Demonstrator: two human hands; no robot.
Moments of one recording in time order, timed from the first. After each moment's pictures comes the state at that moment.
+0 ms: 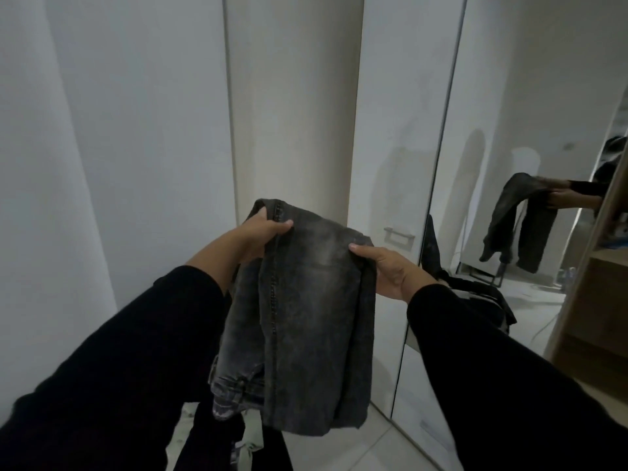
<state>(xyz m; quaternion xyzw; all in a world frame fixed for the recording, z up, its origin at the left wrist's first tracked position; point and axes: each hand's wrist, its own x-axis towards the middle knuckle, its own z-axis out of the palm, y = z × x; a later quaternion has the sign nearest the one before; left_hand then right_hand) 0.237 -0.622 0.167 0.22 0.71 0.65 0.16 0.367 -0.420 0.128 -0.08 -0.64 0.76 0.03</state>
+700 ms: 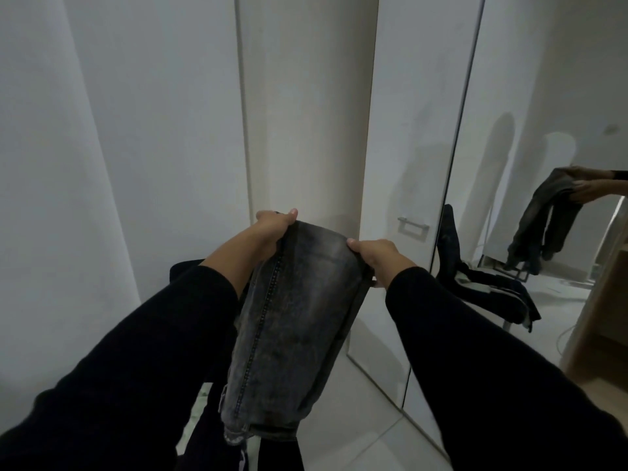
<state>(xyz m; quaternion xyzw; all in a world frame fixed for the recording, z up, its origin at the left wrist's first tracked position) 0.239 -0.597 0.150 0.07 0.72 0.68 0.08 0.351 -0.435 0.130 -0.29 -0.72 0.61 0.12</state>
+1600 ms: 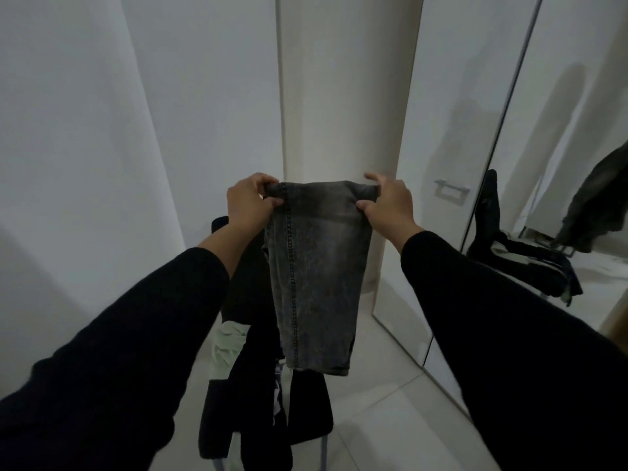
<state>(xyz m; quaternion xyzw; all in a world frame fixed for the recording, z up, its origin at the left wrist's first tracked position) 0.292 -0.694 0.116 0.14 0.86 0.43 -0.25 0.373 -0.484 0.127 -0.09 -0.88 0.36 0.29</state>
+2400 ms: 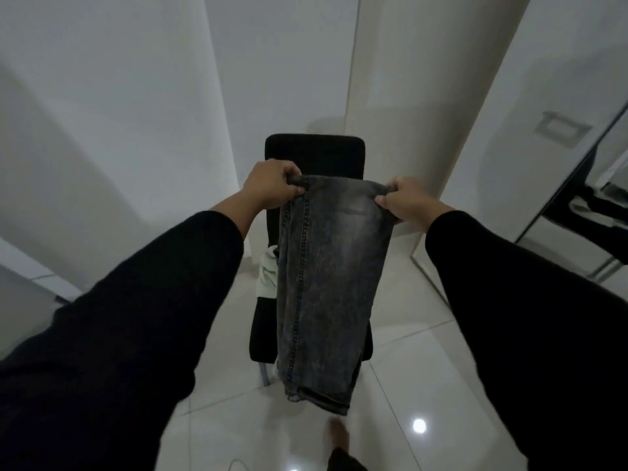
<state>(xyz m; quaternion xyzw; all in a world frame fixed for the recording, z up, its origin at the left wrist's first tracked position) 0.251 -0.817 0.020 0.14 0.95 0.26 -0.07 0.298 -0.578 0.016 -0.11 -0.89 0.44 0.00</state>
